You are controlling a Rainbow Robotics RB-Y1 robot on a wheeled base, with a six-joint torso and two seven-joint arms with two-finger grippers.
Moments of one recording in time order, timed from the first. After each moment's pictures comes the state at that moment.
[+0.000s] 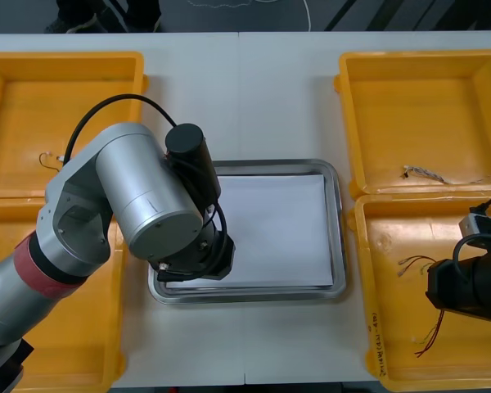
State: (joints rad) right arm 0.10 -0.85 0.06 -2.39 -0.76 1.66 0.76; left arm -0.59 0.45 -0.62 -2.04 0.70 1.91 -0.66
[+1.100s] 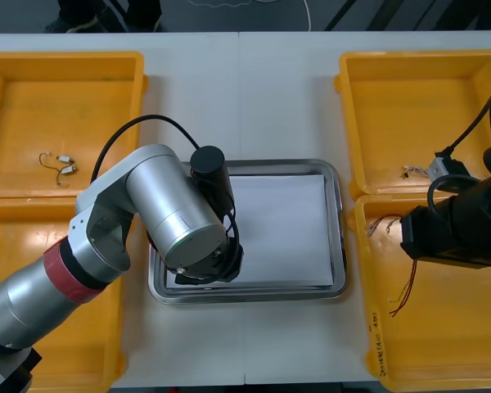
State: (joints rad) right arm -0.26 -0.73 0.05 -2.33 -0.92 1.91 0.78; left arm -0.59 0.42 -0.69 -1.90 0.60 1.78 -0.74
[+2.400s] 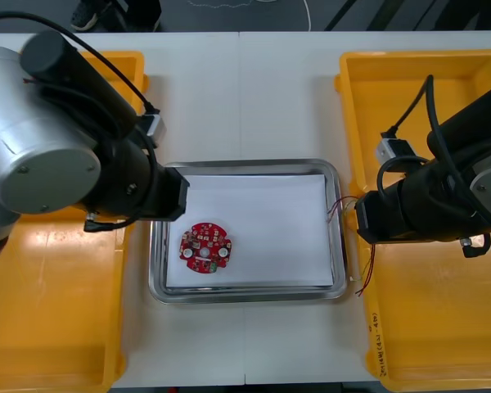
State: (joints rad) right arm -0.40 -0.61 0.18 -2.28 -0.81 1.92 0.93; left arm -0.59 0.59 -0.31 -2.22 0.79 1.91 -0.76
